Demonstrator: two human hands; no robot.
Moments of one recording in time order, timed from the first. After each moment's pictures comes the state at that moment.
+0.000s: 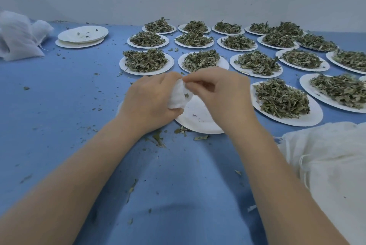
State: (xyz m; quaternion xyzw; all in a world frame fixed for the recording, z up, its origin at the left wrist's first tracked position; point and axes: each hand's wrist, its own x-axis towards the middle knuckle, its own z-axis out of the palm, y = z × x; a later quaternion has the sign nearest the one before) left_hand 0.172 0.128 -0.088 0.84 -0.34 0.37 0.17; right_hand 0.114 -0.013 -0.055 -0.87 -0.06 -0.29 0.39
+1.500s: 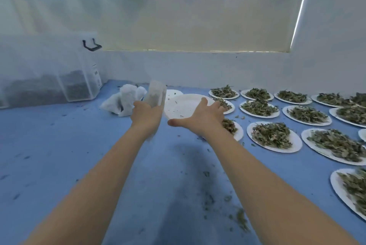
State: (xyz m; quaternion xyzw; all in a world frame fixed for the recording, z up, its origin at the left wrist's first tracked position) left_hand 0.263 0.291 0.001 0.84 0.16 0.15 0.49; right_hand 0.259 0.143 0.006 -0.96 0.03 -0.04 0.26
